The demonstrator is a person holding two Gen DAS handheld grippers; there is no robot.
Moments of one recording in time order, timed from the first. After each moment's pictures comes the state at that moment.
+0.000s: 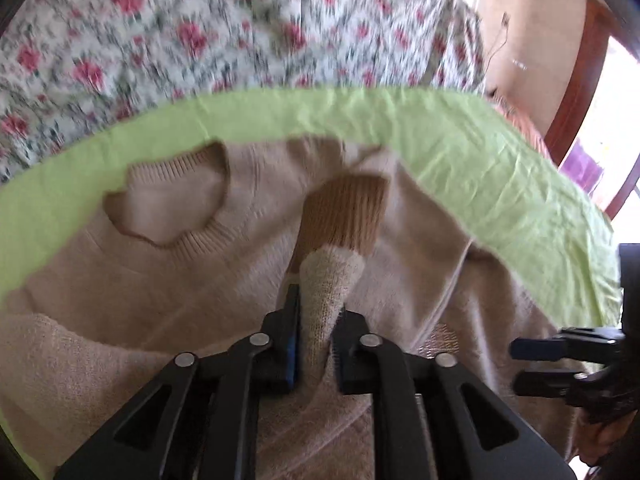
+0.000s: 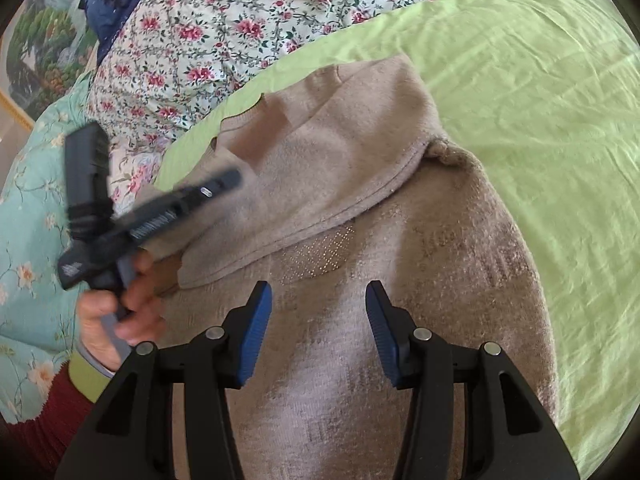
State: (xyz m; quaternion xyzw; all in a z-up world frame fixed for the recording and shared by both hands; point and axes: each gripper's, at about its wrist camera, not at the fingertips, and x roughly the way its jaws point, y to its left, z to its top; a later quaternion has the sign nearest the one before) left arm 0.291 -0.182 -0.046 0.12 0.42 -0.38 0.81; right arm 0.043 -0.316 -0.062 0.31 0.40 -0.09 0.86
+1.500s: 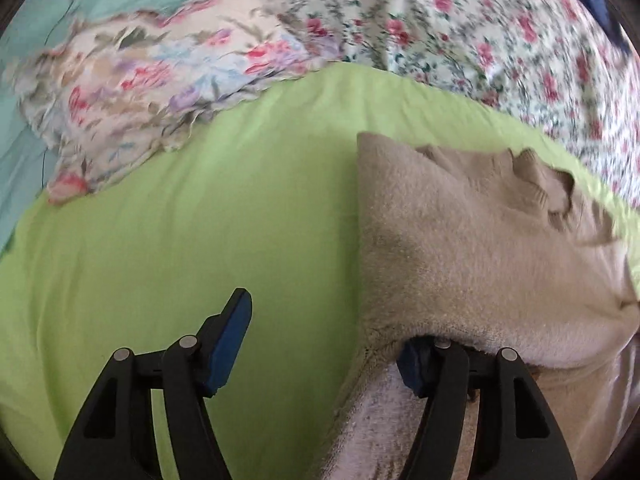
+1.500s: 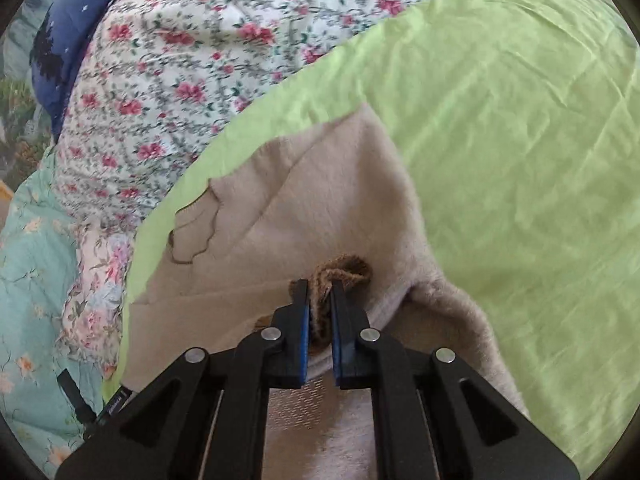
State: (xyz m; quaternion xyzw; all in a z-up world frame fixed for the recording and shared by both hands) left arm 0.278 0.070 -0.066 -0.04 0.41 0.01 0.91; right arm 0.107 -0.378 -0.078 0.36 0.34 -0.14 0.86
